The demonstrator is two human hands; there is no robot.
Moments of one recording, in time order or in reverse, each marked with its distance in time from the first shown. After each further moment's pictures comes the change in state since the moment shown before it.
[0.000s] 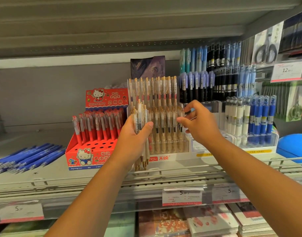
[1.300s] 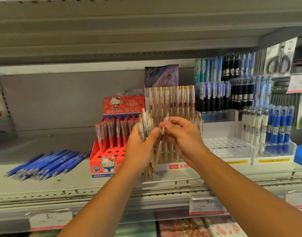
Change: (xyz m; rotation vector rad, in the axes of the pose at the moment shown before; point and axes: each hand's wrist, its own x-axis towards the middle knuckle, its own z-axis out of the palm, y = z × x) left_hand 0.004 -0.001 -0.040 -0.071 0.078 0.077; right_hand -0.027 -0.079 0.076 0.891 -0.183 0.229
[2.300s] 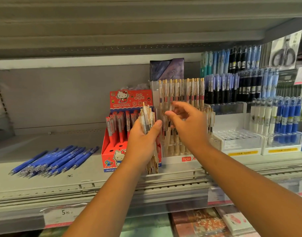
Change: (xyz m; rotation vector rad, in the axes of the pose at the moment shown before) left_hand 0.000 -0.007 -0.033 -0.086 -0.015 -0.096; right_hand 0.011 0.015 0.029 -0.778 0.313 -0.615
